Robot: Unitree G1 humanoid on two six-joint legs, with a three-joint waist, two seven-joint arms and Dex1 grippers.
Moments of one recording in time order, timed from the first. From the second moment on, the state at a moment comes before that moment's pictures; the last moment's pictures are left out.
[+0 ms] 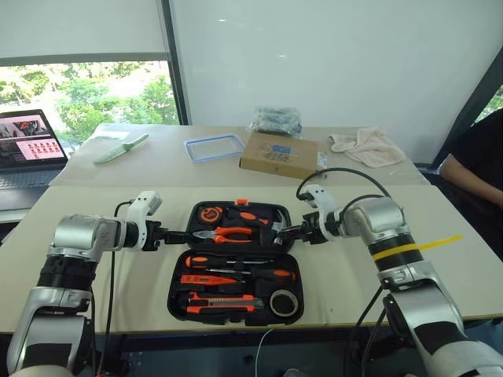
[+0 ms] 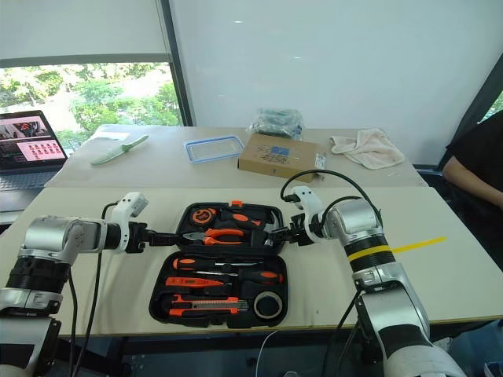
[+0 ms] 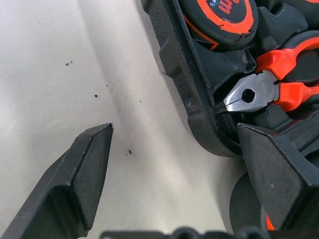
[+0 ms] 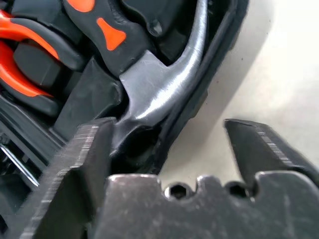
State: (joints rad) left arm -0.75 0.75 -0.02 0.34 -0.39 1.13 -0.82; right arm -0.98 -0.43 0.16 0.43 0.26 1.19 0.75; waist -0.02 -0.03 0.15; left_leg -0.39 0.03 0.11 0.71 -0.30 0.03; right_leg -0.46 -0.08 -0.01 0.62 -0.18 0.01
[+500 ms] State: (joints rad) left arm -0.73 0.73 0.00 0.31 -0.41 1.11 -0.82; right arm -0.99 -0.44 0.18 0.46 0.26 1.19 0.76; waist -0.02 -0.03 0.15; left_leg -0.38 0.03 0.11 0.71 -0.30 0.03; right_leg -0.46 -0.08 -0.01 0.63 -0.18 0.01
